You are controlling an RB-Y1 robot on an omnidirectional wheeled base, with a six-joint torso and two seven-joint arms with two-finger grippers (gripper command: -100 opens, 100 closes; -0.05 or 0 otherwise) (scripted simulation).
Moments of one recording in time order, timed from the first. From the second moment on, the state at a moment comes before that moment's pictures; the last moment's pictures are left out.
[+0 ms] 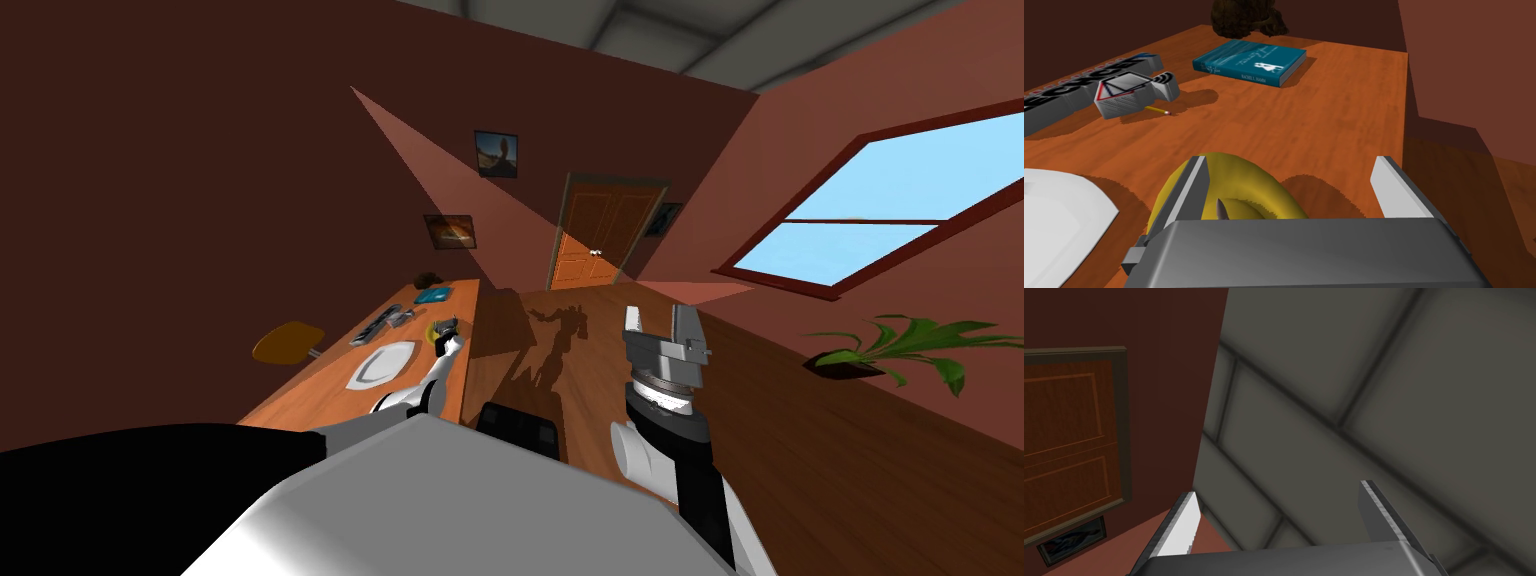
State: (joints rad) left arm -0.37 0.11 0.56 -0.73 0.81 -0.54 0.78; right arm 0.50 -0.04 0.05 -2.33 0.12 -0.57 -0.12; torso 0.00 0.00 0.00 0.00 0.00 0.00
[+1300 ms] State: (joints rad) left arm -0.42 0.08 0.50 -0.85 1.00 -0.46 0.54; right arm 0.50 -0.04 0.05 -2.33 0.12 -0.57 -0.12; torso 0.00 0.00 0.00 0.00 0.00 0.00
